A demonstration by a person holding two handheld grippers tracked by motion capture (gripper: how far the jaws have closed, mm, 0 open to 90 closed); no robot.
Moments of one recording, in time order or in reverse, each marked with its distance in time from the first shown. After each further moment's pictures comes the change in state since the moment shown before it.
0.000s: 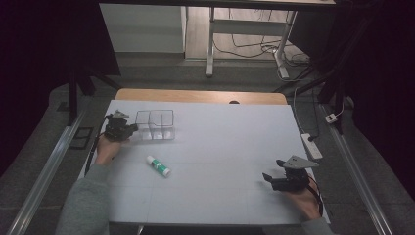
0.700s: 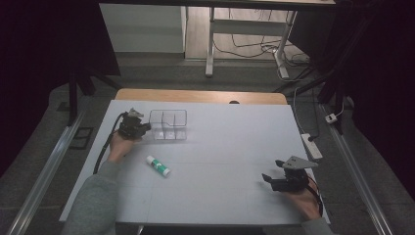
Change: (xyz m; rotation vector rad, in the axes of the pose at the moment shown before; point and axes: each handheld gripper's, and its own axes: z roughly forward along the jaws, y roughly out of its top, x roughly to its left) left arm -0.028 0.019 0.020 0.015 -0.047 0.059; right arm 0.001 0.000 0.001 0.001 0.013 -0.015
